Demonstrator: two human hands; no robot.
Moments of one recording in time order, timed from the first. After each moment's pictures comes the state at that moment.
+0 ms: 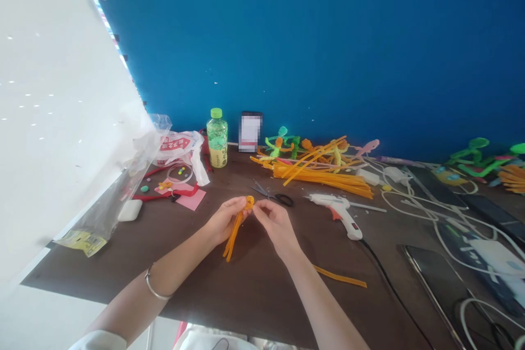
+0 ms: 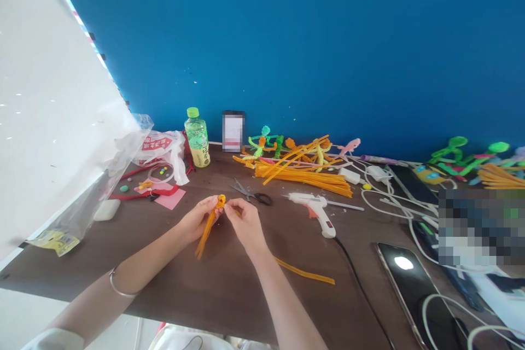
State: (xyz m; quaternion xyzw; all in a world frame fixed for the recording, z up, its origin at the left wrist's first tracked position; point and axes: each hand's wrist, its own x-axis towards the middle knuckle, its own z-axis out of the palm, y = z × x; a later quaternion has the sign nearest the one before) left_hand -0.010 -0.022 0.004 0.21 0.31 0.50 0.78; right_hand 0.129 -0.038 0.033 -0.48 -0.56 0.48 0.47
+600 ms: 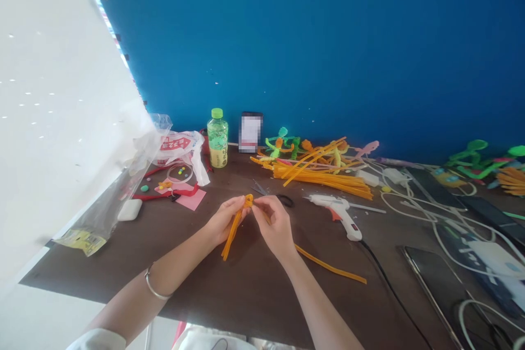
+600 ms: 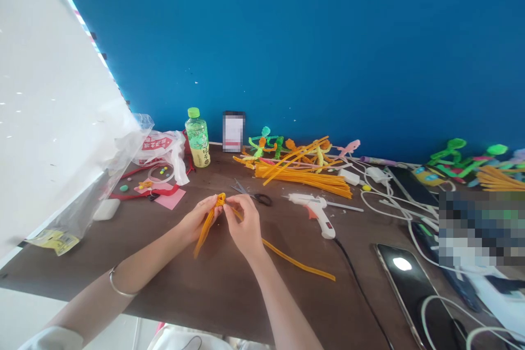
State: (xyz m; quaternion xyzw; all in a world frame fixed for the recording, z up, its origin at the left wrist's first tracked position) left_hand -0.009 -0.020 0.003 0.18 0.31 0.51 0.78; right_hand 0.128 -0.040 0.024 -0.45 -0.65 0.30 0.53
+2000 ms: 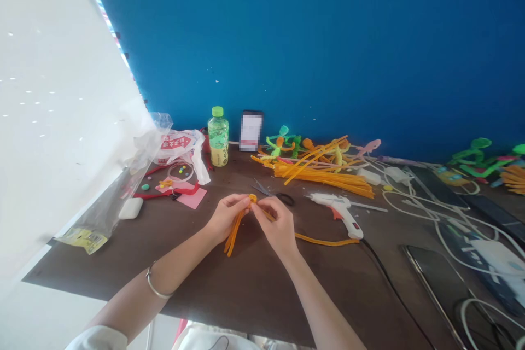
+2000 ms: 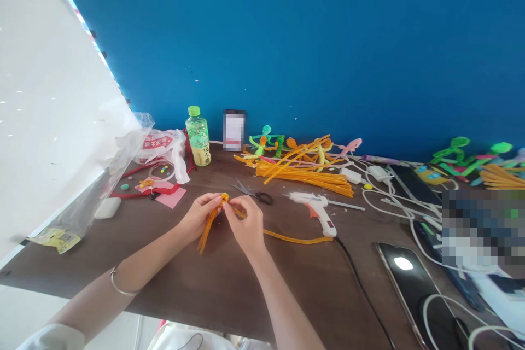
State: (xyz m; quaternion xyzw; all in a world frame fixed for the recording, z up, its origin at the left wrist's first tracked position) left_hand -0.005 -0.024 0.011 0.26 0.37 0.54 0.71; right_hand 0.127 -0.042 0.030 -0.50 -0.65 0.27 0.51
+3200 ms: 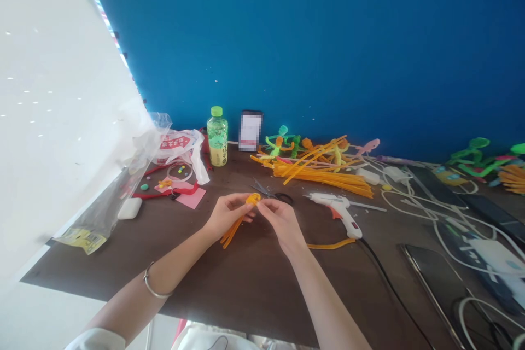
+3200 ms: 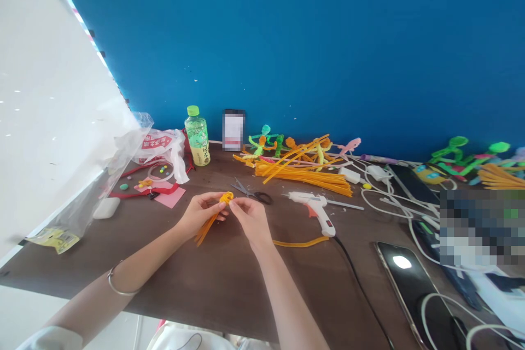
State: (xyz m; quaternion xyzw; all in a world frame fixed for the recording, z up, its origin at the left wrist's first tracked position) left_hand -0.009 -0.026 0.014 0.42 0.38 0.49 0.66; right_hand 0.137 -0.035 0.033 -0.50 -0.46 0.54 0.49
